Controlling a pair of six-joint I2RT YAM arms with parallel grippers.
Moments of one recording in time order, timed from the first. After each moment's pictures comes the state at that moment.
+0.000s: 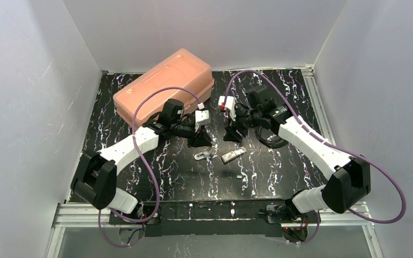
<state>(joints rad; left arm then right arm) -0.56 1.47 0.98 -0.19 0.95 0.40 0.61 1.39 1.22 -0.66 -0.64 -0.52</state>
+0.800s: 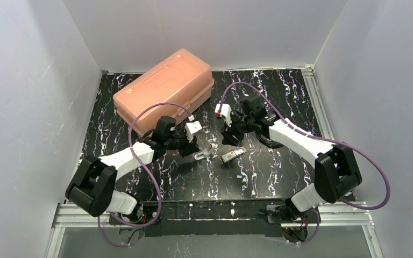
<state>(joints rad) -0.52 1.36 0.65 0.02 0.61 0.35 0.59 1.49 1.07 -0.43 -0.58 -0.53</state>
